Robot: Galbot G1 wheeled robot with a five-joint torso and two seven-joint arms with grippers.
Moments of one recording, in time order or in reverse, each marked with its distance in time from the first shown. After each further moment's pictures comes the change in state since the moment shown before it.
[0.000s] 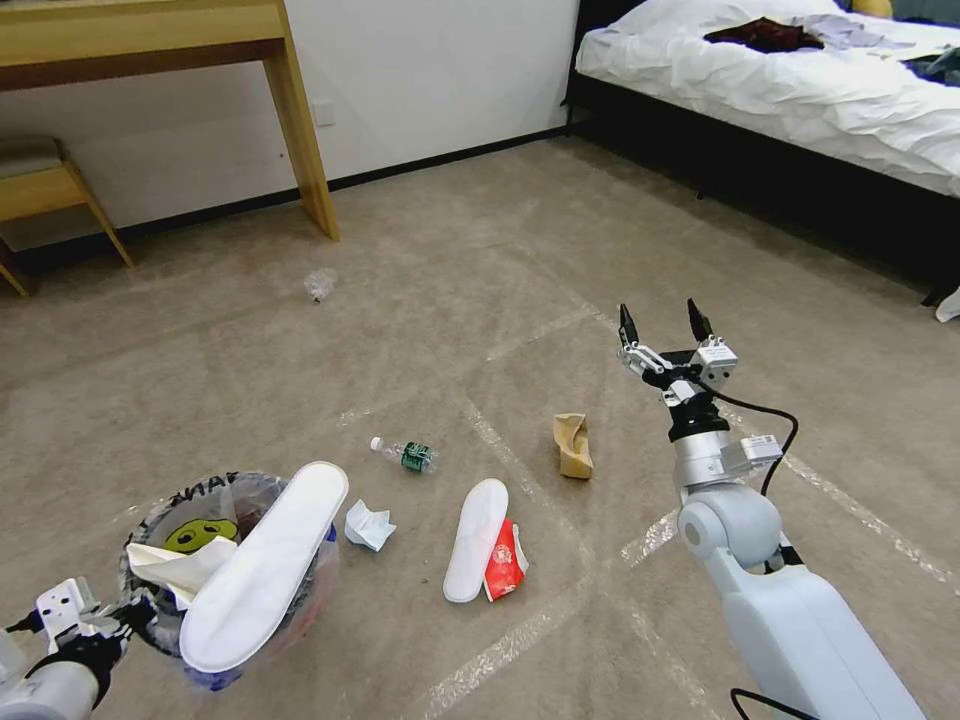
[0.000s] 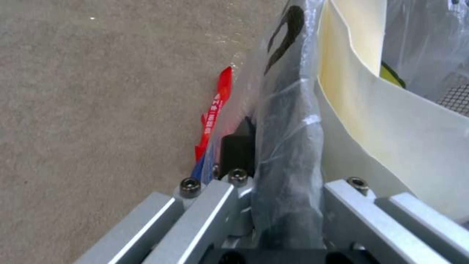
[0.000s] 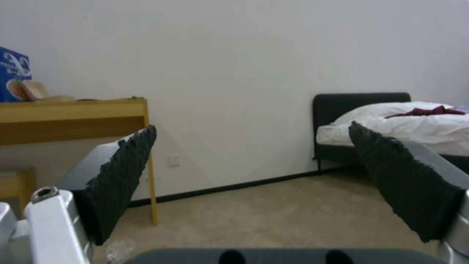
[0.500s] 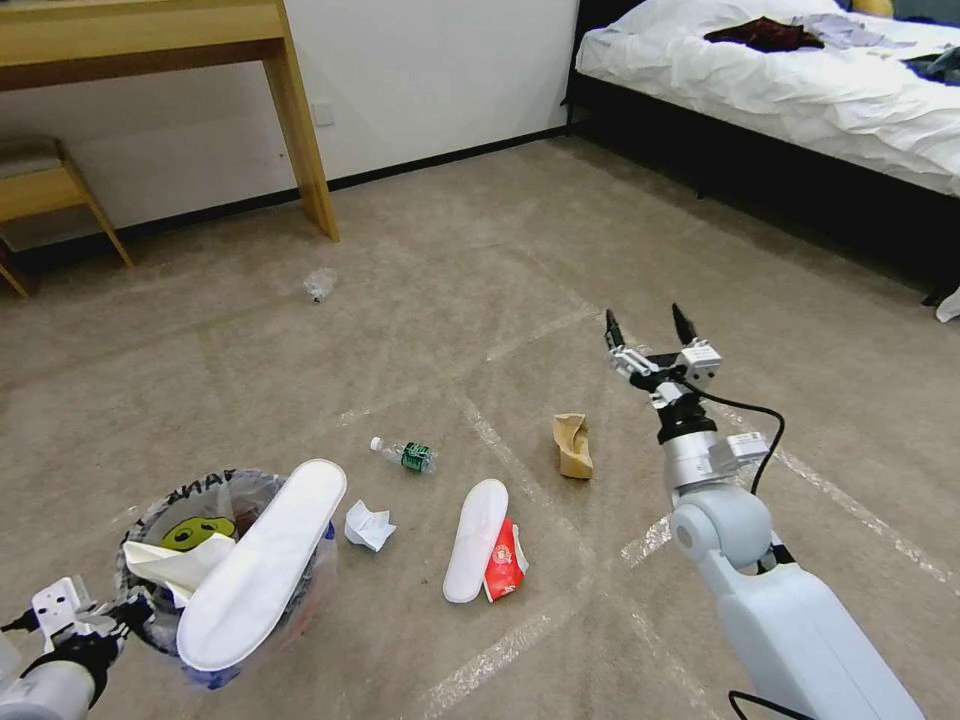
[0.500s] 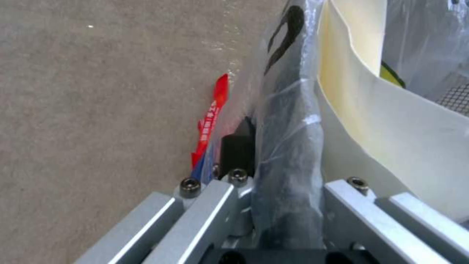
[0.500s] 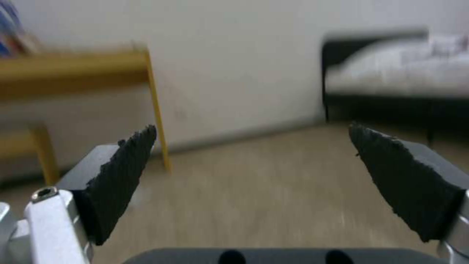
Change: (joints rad) left arm -0.006 -0.002 -0.003 -0.011 -0.003 0.000 -0.001; right arm 0.019 -0.053 -0.113 0.033 0.072 -0.195 0.109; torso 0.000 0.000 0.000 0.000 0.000
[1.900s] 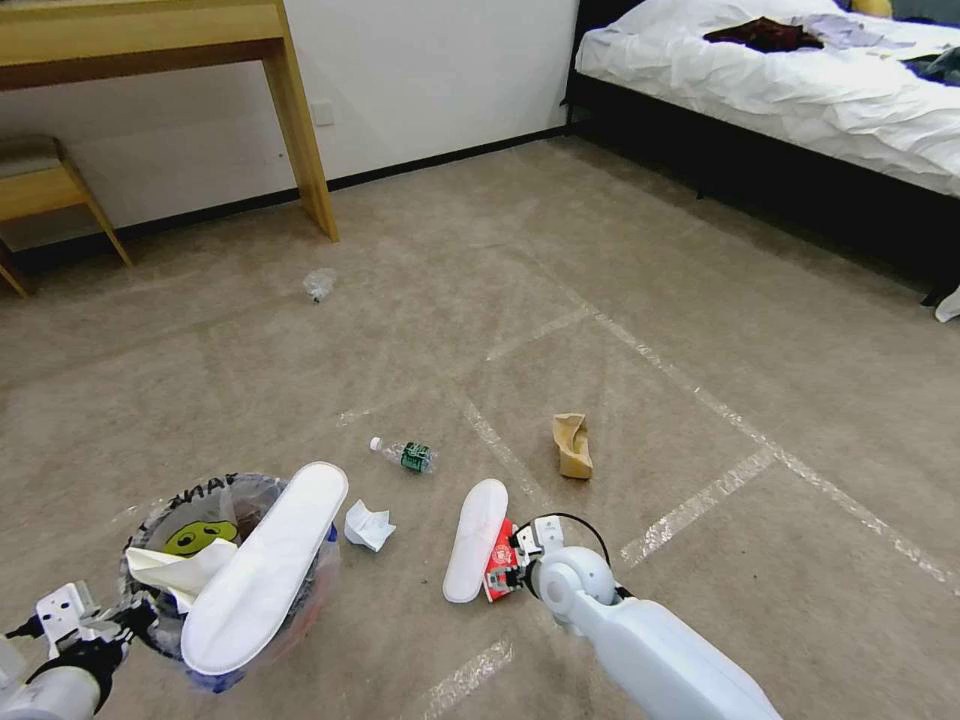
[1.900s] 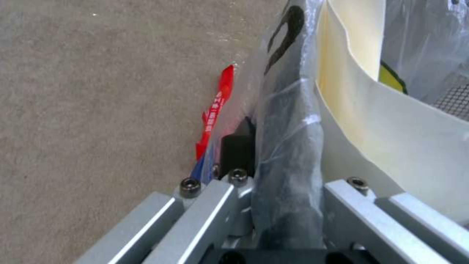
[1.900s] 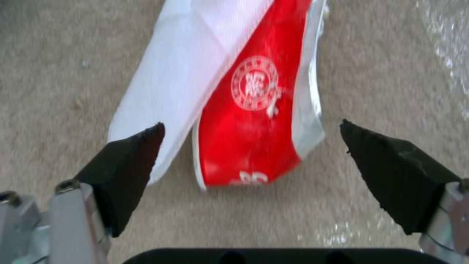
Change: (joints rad) left arm 0.011 -0.019 0.002 0.013 0.013 -0.009 0.008; right arm 0.185 0.175 -0.486 -0.450 0.382 -0.813 0.318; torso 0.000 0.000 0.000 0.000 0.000
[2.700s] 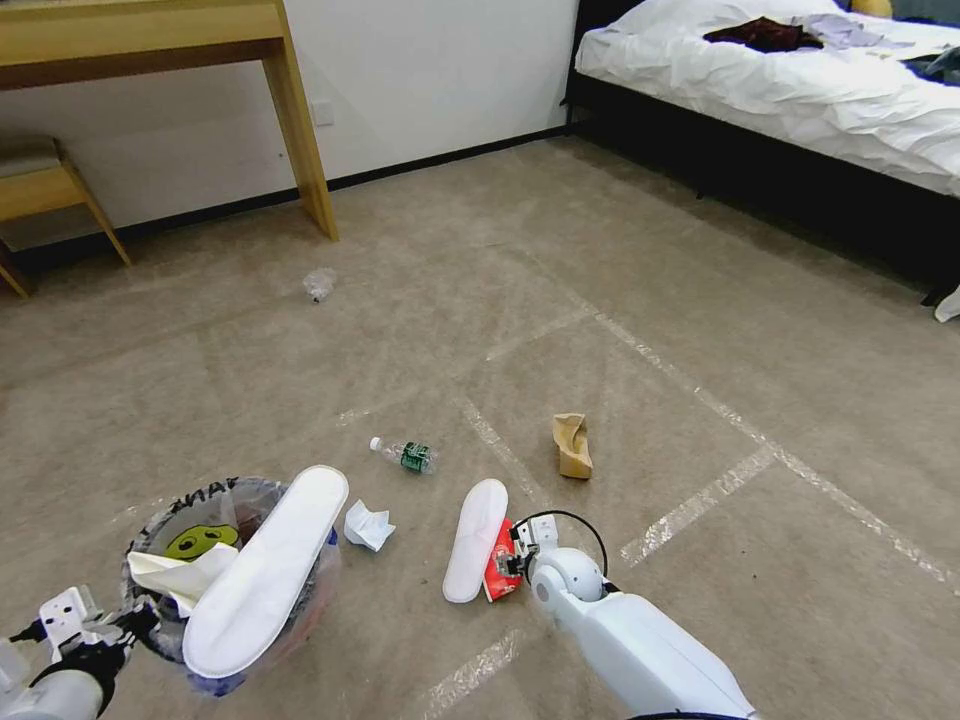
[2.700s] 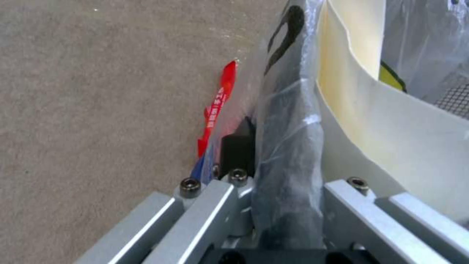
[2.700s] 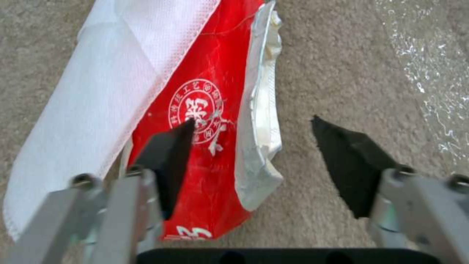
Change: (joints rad) left arm 0.004 -0.008 0.006 0.005 0.011 -0.003 0.002; right arm 0.025 0.053 0.000 -0.185 -0.168 0.127 -0.084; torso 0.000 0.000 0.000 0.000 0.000
